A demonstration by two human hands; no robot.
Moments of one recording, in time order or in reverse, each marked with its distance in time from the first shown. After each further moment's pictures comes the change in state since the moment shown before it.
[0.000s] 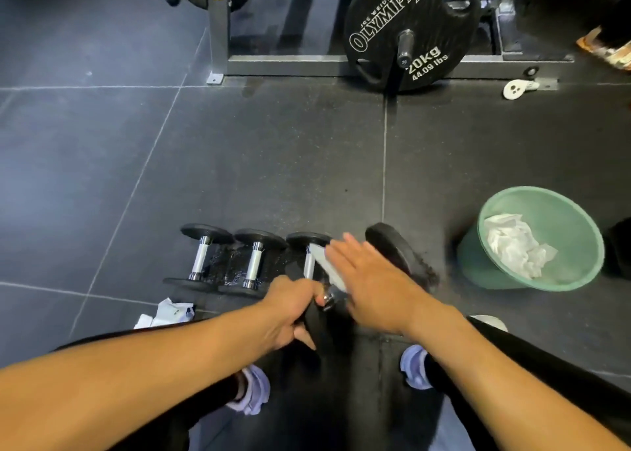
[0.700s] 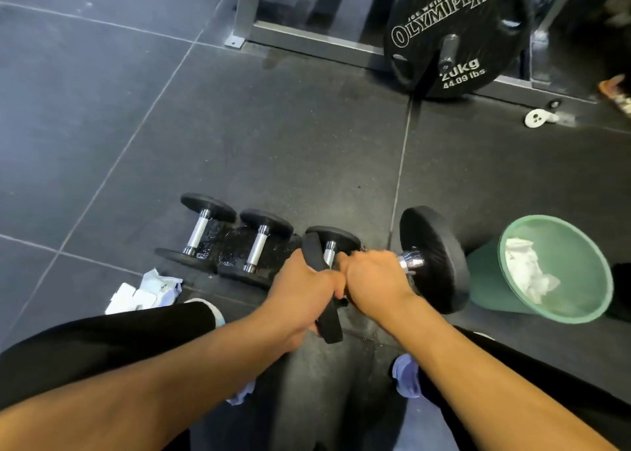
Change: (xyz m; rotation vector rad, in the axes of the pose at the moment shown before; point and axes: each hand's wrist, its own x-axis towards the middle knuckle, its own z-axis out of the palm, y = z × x) left_hand -0.010 0.000 -0.040 -0.033 -0.009 0.279; right_hand 0.077 -0.045 0.016 -0.529 -0.095 0.147
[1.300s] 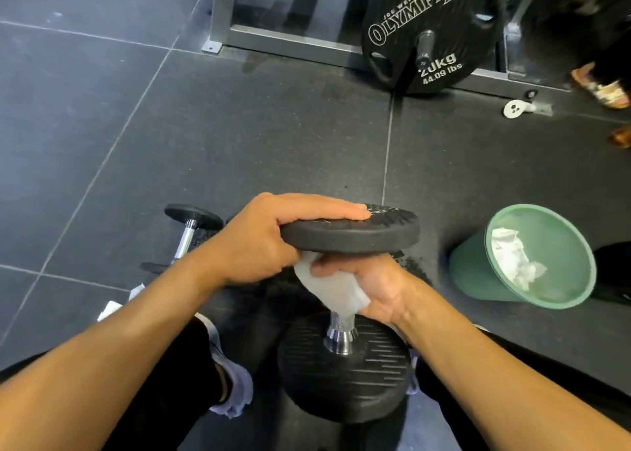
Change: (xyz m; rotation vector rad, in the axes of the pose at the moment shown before) left_hand 0.008 0.075 -0.060 0.631 -0.406 0.957; right_hand -0.017 0.009 -0.026 2.234 -0.190 -0.006
